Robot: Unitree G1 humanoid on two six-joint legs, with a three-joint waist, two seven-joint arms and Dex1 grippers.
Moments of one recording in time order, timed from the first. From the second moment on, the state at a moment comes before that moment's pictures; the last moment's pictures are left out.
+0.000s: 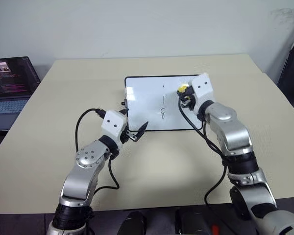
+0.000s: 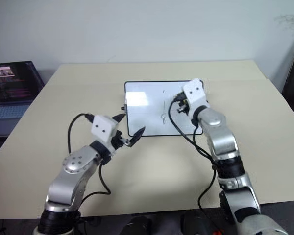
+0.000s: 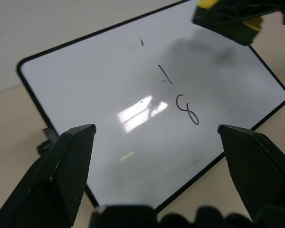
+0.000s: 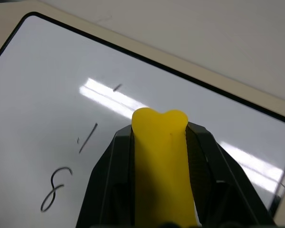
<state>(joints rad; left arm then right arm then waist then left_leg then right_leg) -0.23 0.38 -0.04 -0.36 -0.14 0.40 -0.45 -0.77 -0.22 0.11 0.08 -0.02 0.55 0.34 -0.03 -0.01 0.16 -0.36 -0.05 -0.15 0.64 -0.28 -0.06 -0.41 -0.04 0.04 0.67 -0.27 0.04</state>
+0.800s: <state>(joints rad) -0.27 0.39 -0.05 -0.29 -0.12 0.38 -0.45 -1.07 -0.14 0.18 0.74 -0.10 0.13 0.35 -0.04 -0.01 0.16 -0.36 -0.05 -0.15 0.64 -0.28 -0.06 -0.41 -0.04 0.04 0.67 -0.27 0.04</state>
